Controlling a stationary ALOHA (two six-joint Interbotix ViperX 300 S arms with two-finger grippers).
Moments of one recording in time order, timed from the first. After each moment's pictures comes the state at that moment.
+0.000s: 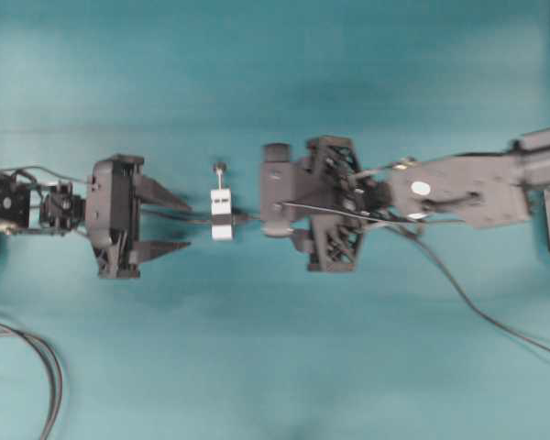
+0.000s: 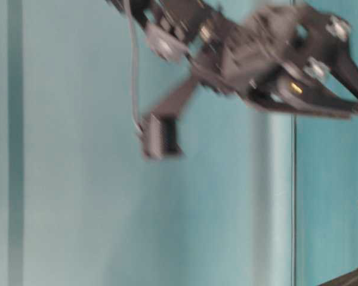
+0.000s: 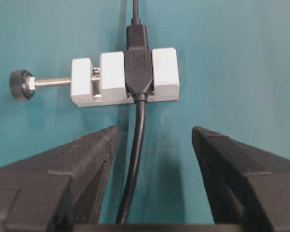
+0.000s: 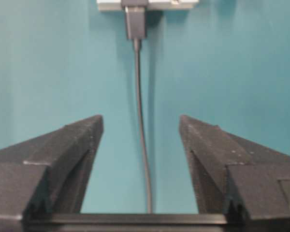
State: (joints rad) left arm 0.00 0.08 1.15 -0.01 -0.64 0.10; right arm 0.04 0.08 0.55 -0.31 0.33 0.32
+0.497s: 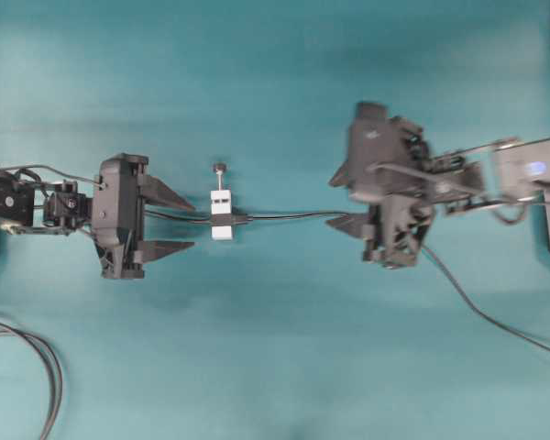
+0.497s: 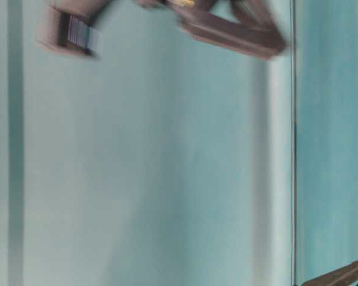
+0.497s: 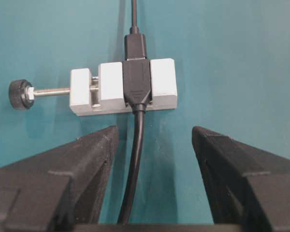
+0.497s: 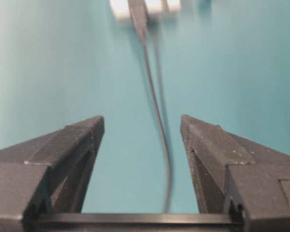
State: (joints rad) left arm -0.01 0.06 1.12 -0.02 -0.58 0.10; right arm 0.04 -0.30 0.76 -0.31 0.19 0.45
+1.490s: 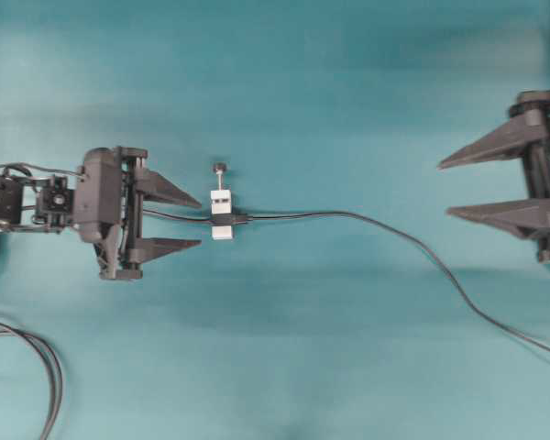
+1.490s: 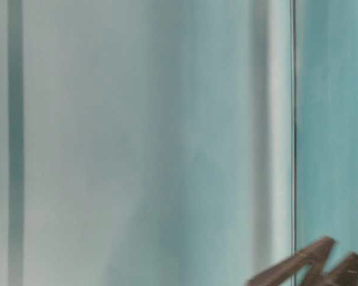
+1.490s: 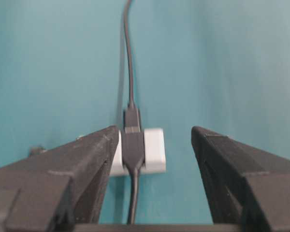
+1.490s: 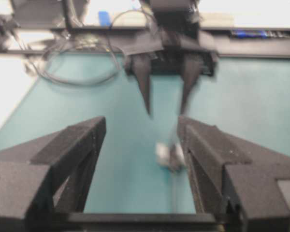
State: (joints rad) left arm -0.02 -0.10 1.10 -0.02 -0.54 0.09; right arm -0.02 -0.97 1.23 -0.31 -0.27 0.29
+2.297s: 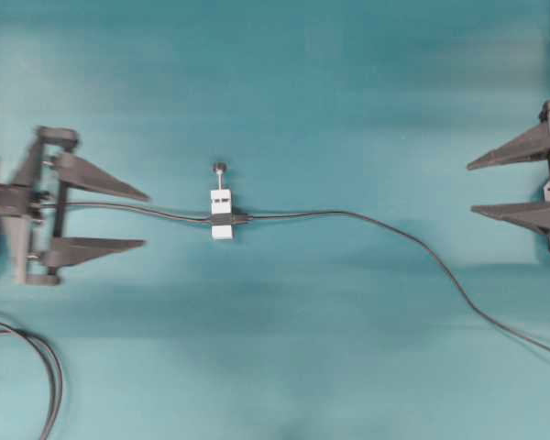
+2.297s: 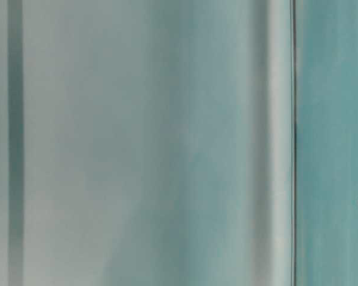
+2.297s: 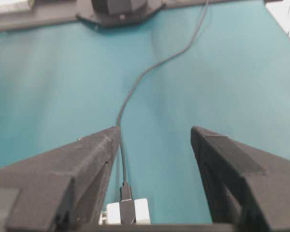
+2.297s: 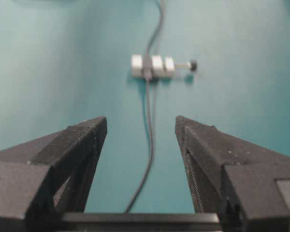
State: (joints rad) left arm -0.08 -0.70 1.18 -0.02 -0.28 0.13; right arm 0.01 -1.14 1.33 -0.31 0.01 0.27
